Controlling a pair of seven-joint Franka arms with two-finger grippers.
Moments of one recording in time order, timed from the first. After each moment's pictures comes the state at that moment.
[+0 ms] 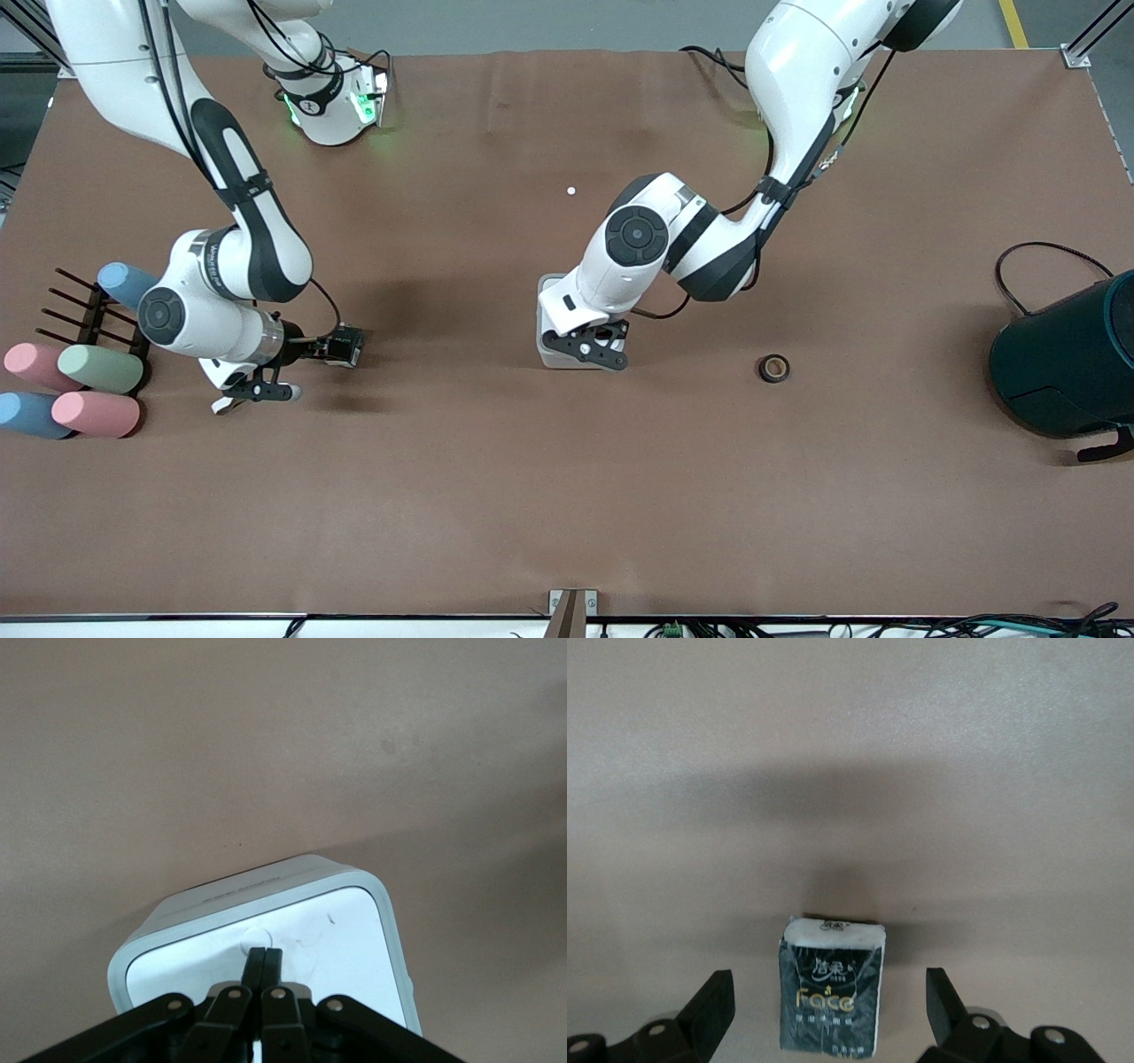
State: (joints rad) left arm -0.52 0.70 -0.27 -1.41 0.02 2.21 -0.44; right arm 0.11 0.46 -0.02 -2.01 0.23 2.34 0.01
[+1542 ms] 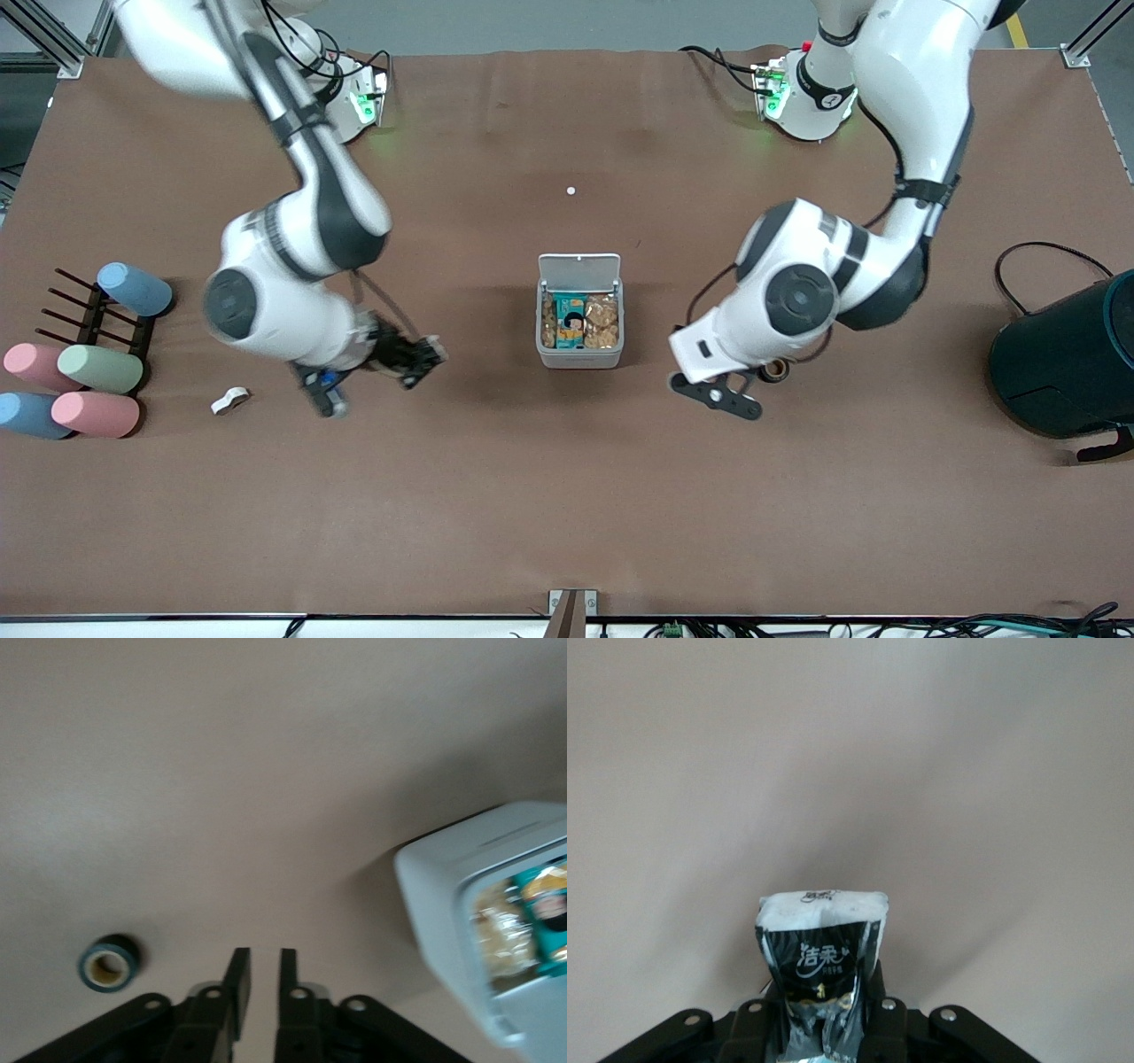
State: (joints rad) left arm -0.23 0.61 -0.25 -1.43 0.03 1.93 -0.02; right arm 0.40 0.48 0.04 -1.54 0.31 2.03 1.28
